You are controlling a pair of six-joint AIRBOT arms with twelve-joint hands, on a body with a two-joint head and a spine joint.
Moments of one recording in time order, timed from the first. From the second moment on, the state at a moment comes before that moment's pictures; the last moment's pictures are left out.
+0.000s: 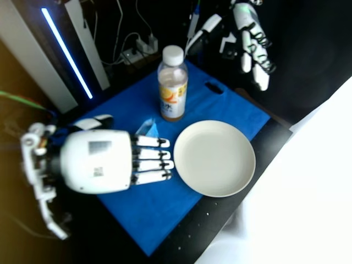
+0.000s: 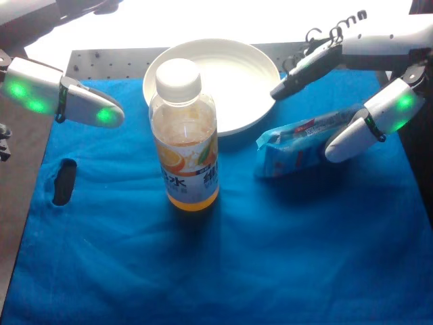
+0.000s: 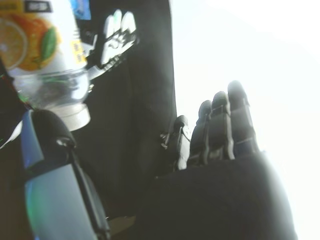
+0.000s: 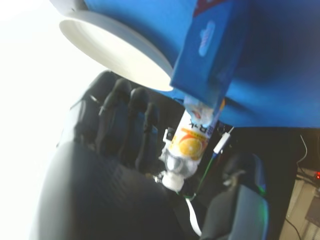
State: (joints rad) left arm 0.65 -0.93 1.36 0.46 -0.81 0.12; right arm -0.48 -1.17 1.59 -1.22 0.68 0.48
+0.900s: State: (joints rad) left arm 0.65 -0.93 1.36 0.46 -0.83 0.12; right arm -0.48 -1.22 1.61 -1.26 0.65 0.48
